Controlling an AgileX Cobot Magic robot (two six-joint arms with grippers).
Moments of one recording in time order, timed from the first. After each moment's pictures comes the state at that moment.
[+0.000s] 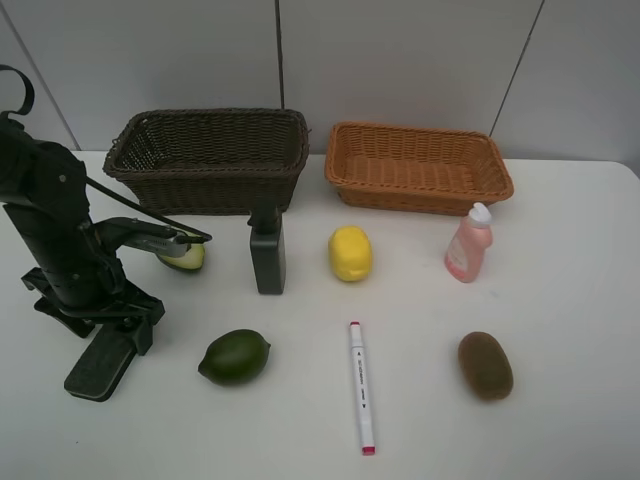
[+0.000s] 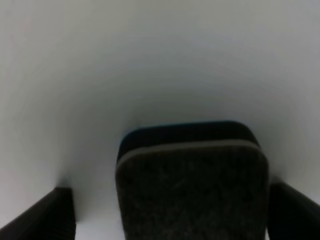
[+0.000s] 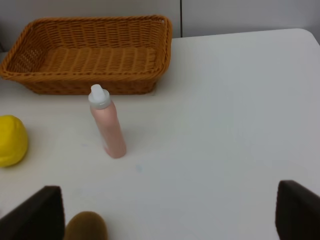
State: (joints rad) left arm -0.26 1.88 -0.77 -0.02 0.56 0.05; right arm -0.04 0.00 -0.51 0.01 1.06 0.01
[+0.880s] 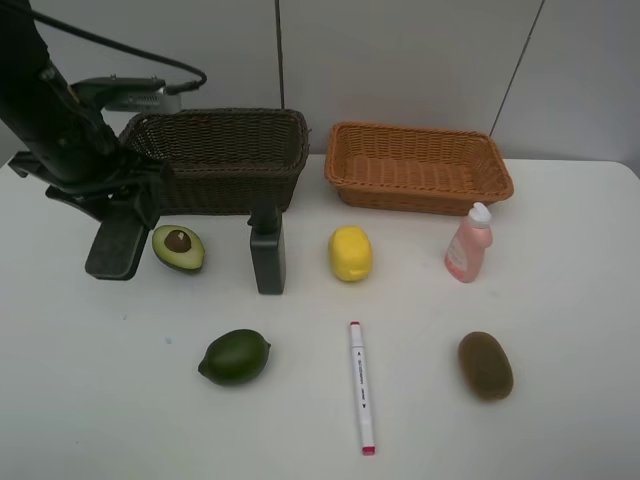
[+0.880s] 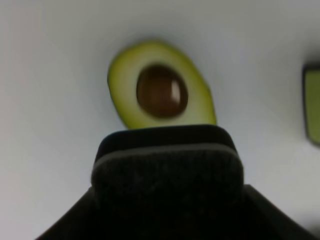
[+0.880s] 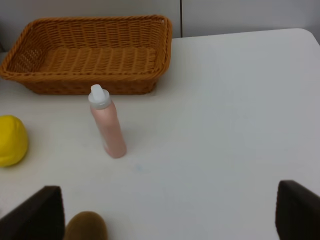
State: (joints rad) left arm -0.26 1.68 -1.15 -0.07 0.77 -0.03; right arm -0.04 0.00 -0.51 0.01 1.06 0.01
